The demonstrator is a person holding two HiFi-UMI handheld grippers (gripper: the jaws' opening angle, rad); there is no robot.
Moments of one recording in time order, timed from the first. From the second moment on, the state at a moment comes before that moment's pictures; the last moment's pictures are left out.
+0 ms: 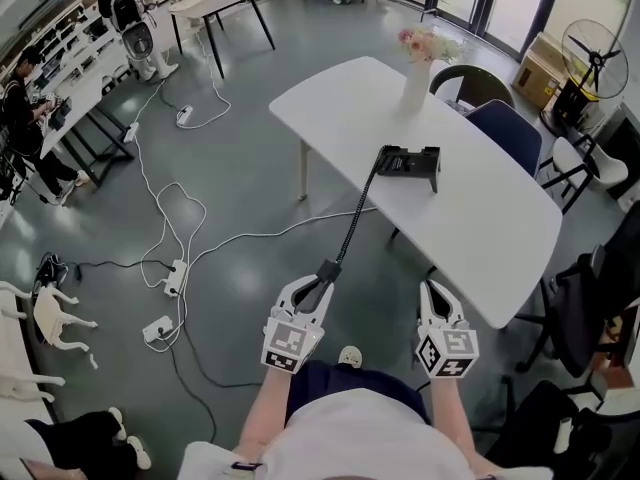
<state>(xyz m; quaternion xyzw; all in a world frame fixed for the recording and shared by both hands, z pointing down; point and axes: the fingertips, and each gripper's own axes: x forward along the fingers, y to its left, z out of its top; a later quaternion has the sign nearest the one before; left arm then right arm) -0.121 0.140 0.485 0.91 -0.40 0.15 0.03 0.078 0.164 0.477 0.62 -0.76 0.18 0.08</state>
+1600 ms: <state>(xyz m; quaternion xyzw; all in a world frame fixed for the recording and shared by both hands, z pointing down) -0.094 0.070 0.485 0.91 -0.37 0.16 0.05 0.078 0.091 0.487 0.62 -0.75 0.22 0.06</state>
